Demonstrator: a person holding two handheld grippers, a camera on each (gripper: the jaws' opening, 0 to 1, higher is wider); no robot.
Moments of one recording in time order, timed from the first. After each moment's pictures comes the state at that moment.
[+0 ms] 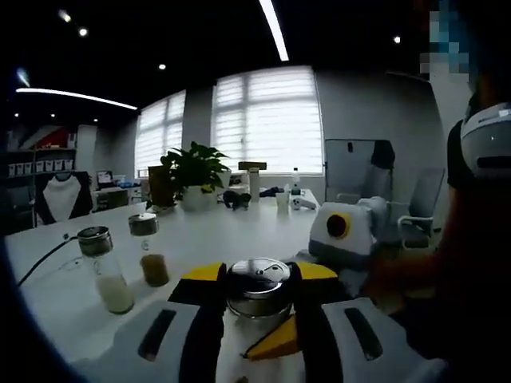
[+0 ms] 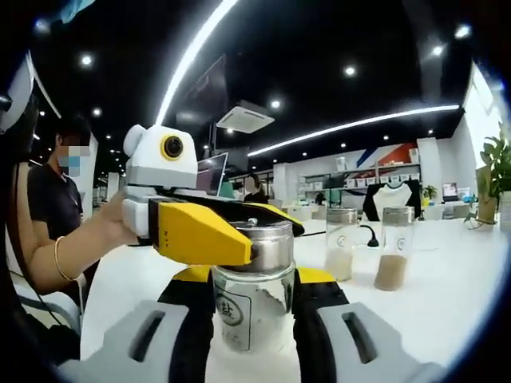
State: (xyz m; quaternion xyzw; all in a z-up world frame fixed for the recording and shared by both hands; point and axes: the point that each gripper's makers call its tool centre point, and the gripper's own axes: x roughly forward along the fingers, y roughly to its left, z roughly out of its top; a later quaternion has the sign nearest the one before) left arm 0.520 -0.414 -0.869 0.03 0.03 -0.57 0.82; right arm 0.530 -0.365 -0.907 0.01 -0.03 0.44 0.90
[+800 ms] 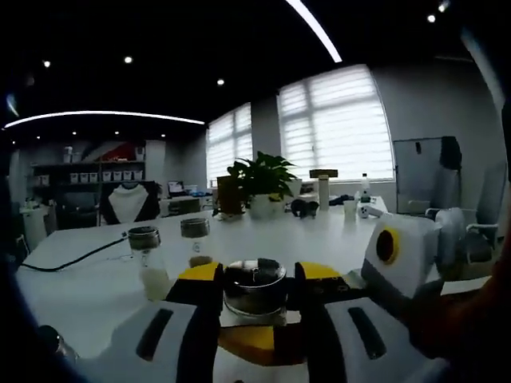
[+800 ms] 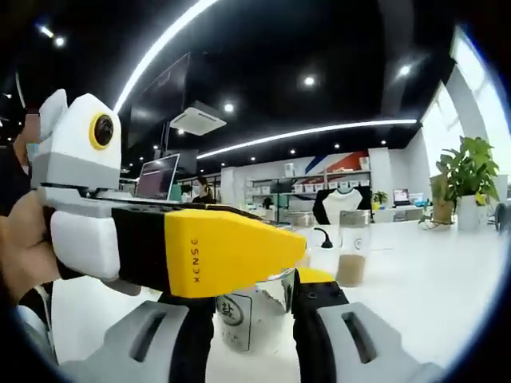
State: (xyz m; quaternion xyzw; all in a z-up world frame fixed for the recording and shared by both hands) left arm 0.533 -0.412 -0.867 0.02 0.00 -0.39 0.92; right arm 0.547 -0.378 -0.906 0.00 -0.04 0.31 0.95
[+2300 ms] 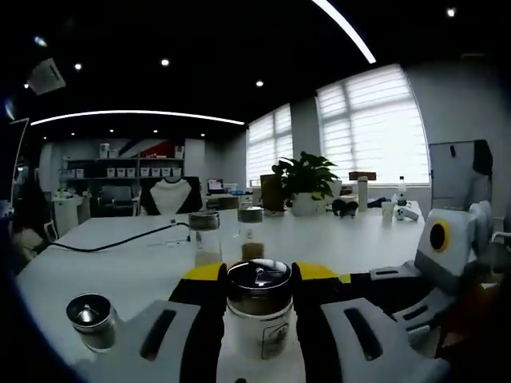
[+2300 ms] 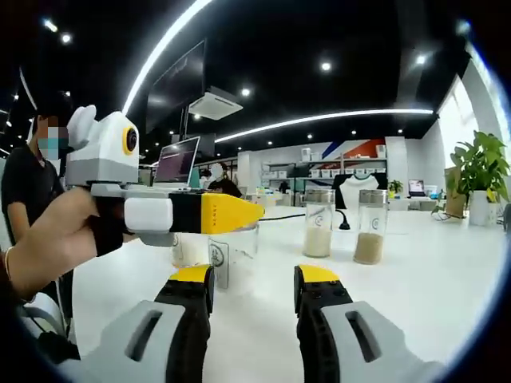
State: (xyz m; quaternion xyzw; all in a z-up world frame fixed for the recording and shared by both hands) left arm 0.544 -0.342 -0.886 0.00 0.00 -0.30 0.95; right arm 0.515 -0.365 -0.931 -0.02 0.00 0.35 0.94
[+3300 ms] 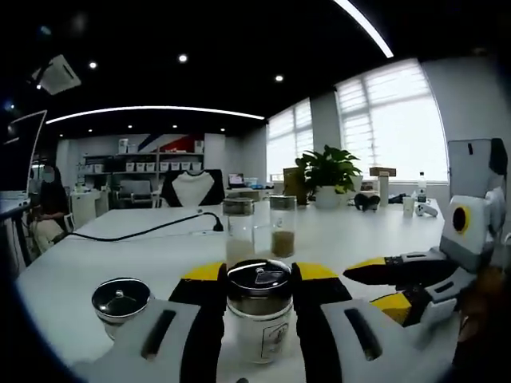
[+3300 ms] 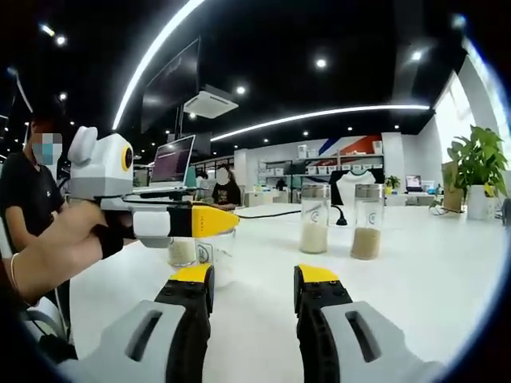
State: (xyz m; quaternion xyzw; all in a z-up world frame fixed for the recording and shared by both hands) left arm 0.561 -0.308 -0.899 0.00 0.01 -0.25 0.97; right arm 0.520 -0.371 -0.935 -0.01 0.01 0.34 0.94
